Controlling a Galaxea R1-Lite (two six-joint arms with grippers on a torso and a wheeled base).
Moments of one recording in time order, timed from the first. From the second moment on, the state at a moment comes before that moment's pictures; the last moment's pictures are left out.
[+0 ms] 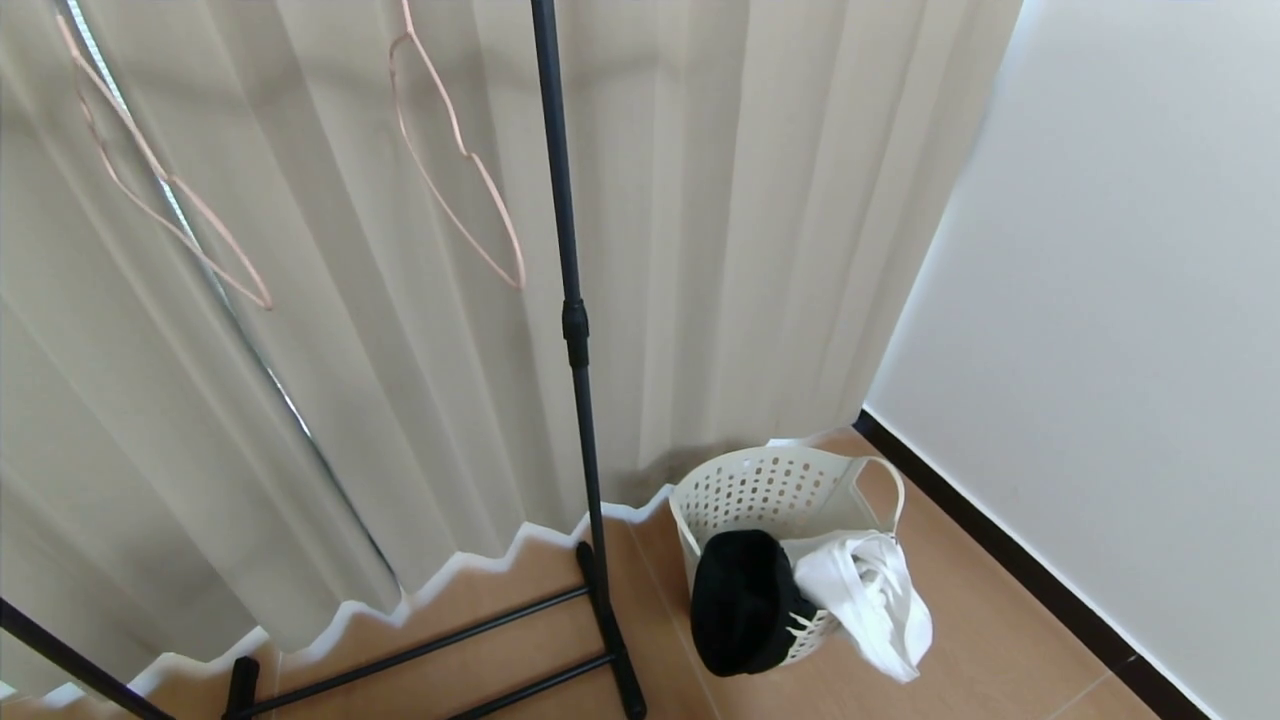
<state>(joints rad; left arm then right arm) 0.00 0.00 0.00 0.00 -0.08 0.05 0.01 0.00 0.00 -0.01 0.11 -0.03</state>
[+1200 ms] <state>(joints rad) 0.00 0.00 0.00 0.00 -0.03 0.02 0.01 0.00 0.00 -0.01 0.10 -0.03</state>
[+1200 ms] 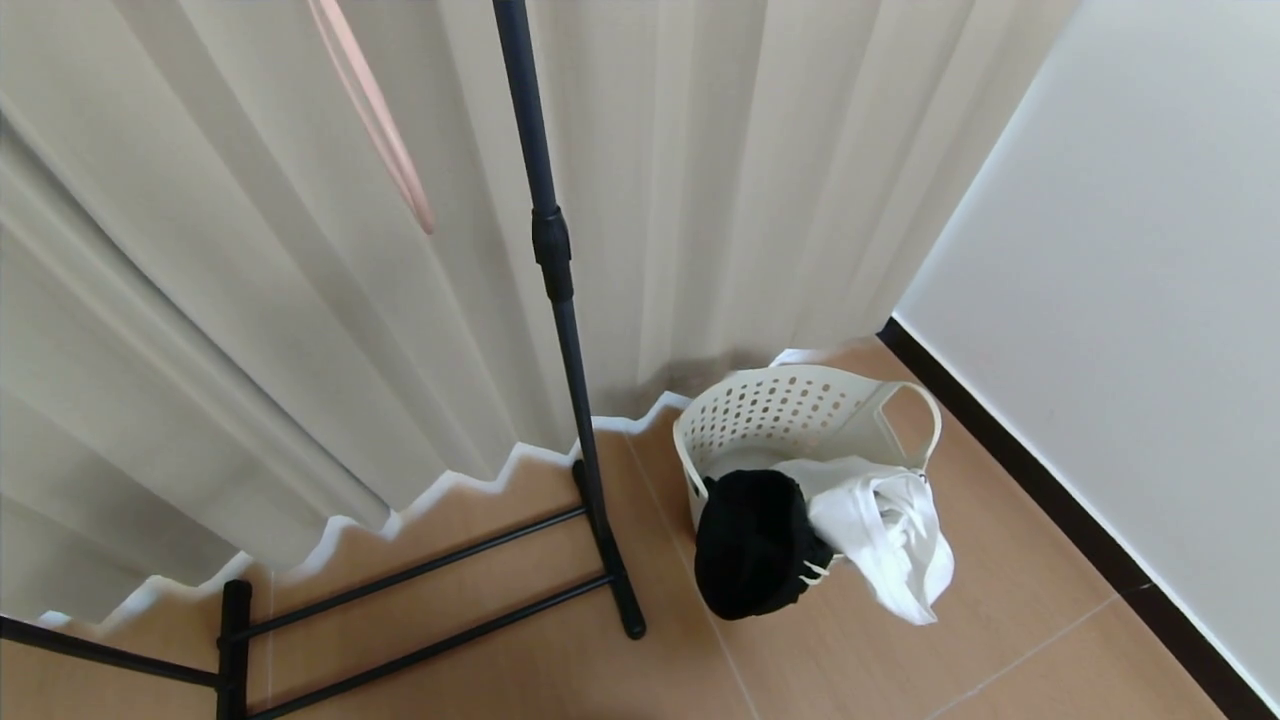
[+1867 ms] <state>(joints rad) 0.00 0.00 0.00 0.00 -0.03 0.01 0.01 0.02 0.00 0.01 0.11 -0.04</state>
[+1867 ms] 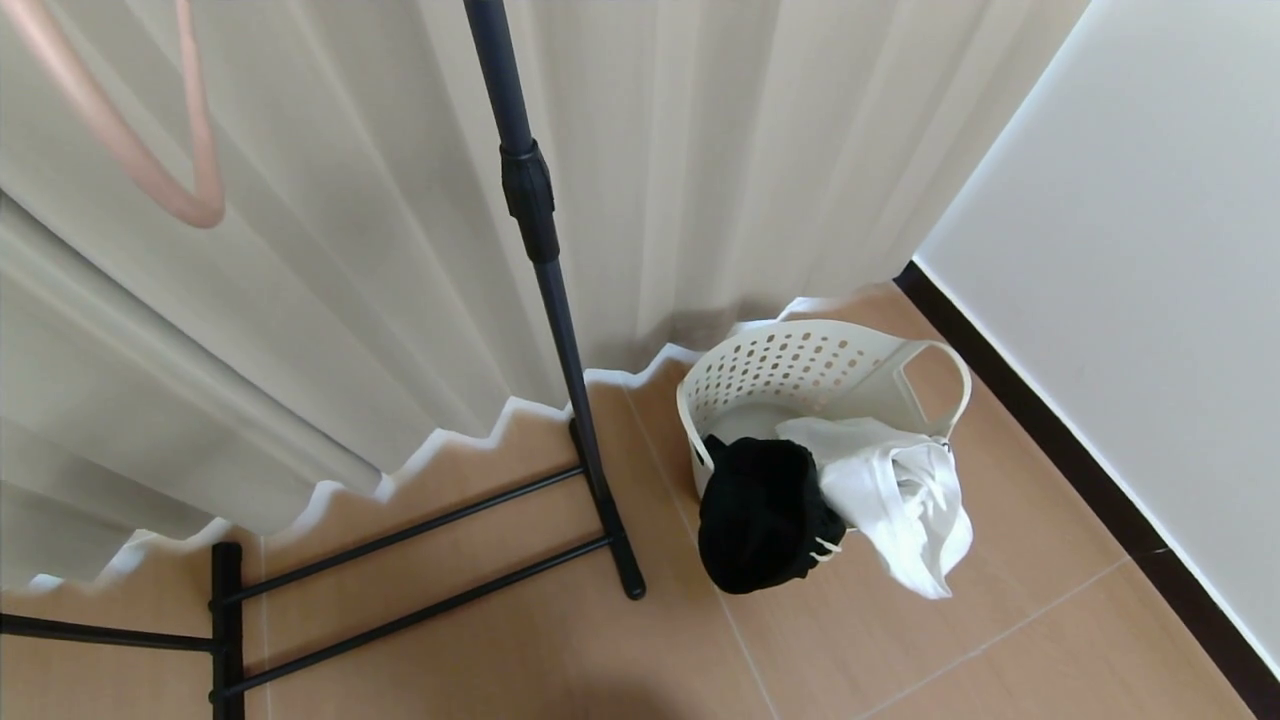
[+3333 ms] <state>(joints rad) 0.00 0.00 0.00 0.00 -0.03 0.02 0.38 2.09 -1.27 -0.03 -0.38 -0.52</state>
